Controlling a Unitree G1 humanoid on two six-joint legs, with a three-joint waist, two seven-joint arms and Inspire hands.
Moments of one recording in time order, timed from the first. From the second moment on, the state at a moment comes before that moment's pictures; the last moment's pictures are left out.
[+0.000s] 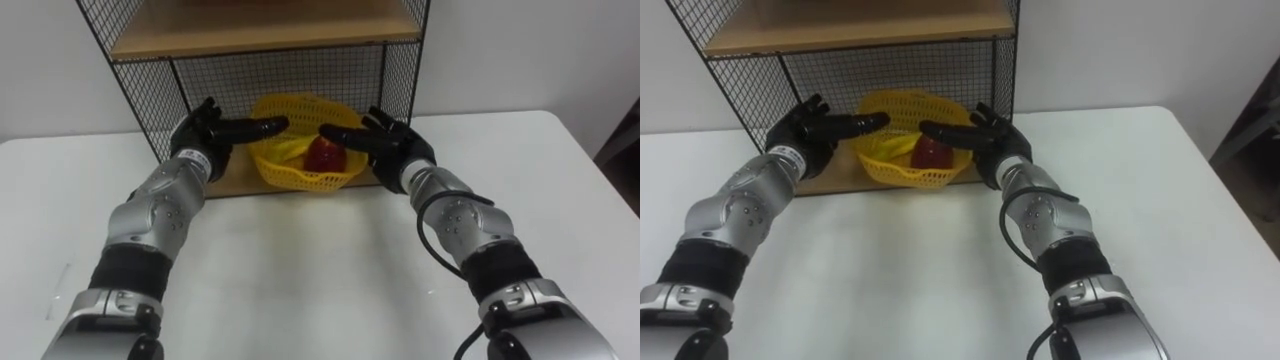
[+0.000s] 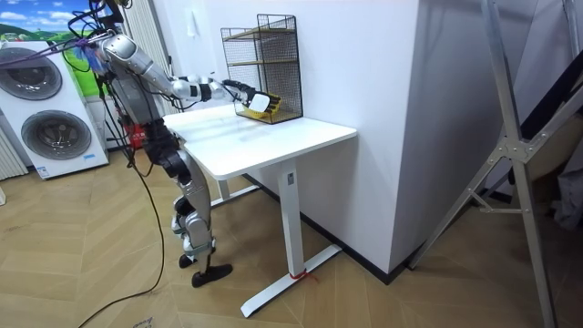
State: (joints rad) left arm -0.58 0.16 0.08 0.62 -0.52 0.30 0.10; right arm -0.60 -0.11 0.06 0.76 0.66 0.25 -0.06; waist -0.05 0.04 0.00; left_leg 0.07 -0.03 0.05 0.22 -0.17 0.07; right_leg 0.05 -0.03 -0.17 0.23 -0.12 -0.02
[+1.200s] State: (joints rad) left arm -0.50 0.17 0.06 0.33 -0.44 0.24 0.10; right arm -0.46 -0.20 0.09 0.24 0.35 0.24 0.01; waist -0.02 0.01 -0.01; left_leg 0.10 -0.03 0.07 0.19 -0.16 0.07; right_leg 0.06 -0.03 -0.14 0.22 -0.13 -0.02
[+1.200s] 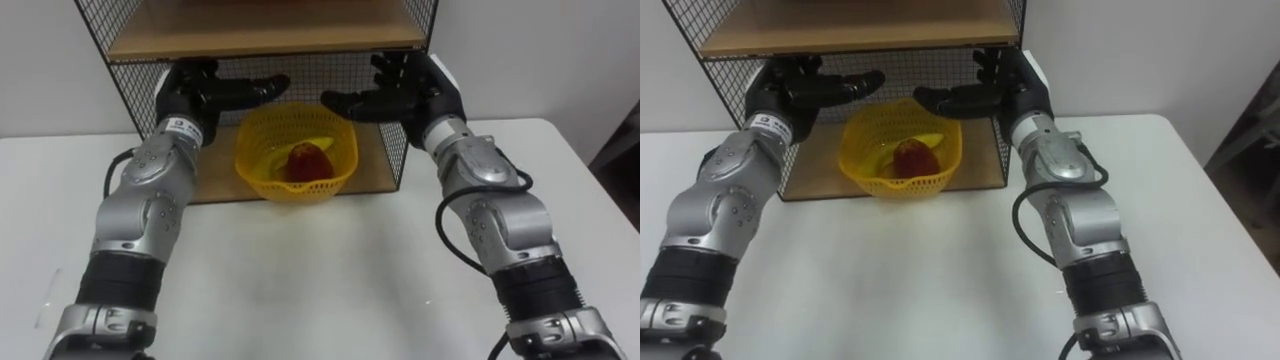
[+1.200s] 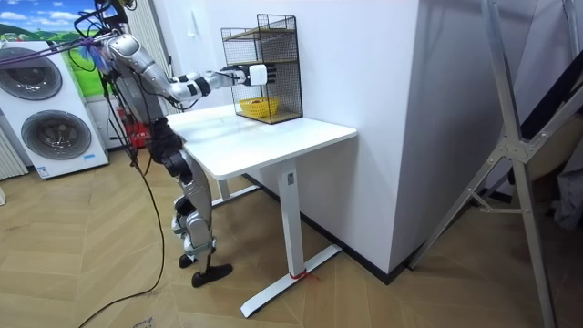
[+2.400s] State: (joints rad) left arm -0.08 0.15 -0.07 0.04 -0.40 0.12 0.11; right arm -0.13 -0.23 0.09 0.02 0.34 0.13 0.05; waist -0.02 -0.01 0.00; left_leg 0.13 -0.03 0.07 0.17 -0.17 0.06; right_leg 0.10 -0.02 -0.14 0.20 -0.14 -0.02
